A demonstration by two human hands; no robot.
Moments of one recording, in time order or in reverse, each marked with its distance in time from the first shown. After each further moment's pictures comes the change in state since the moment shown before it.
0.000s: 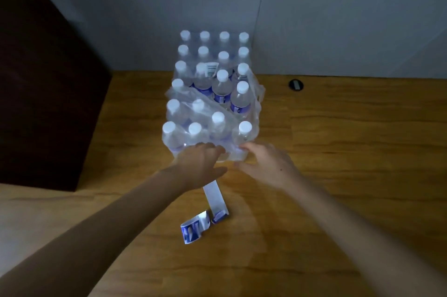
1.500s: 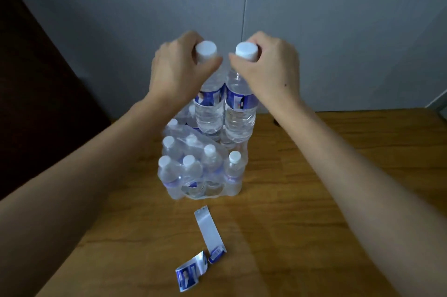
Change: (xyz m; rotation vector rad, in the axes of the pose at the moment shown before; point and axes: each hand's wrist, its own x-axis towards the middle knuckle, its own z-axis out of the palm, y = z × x) left_hand 0.004 0.033 -0.186 -0.274 1.103 0.066; right_hand 0.020 -0.096 -0.169 0.160 1.039 -0.192
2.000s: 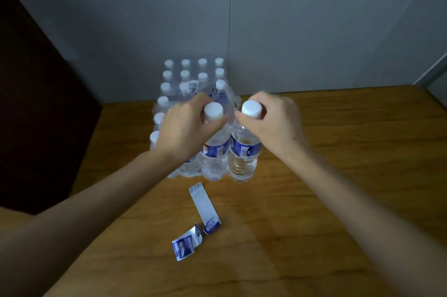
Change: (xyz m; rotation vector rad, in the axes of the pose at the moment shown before) left_hand -0.135 -0.003 0.026 -0.024 -0.311 0.041; right_hand -0.130 0.053 -0.024 -0.005 -0.196 -0.031
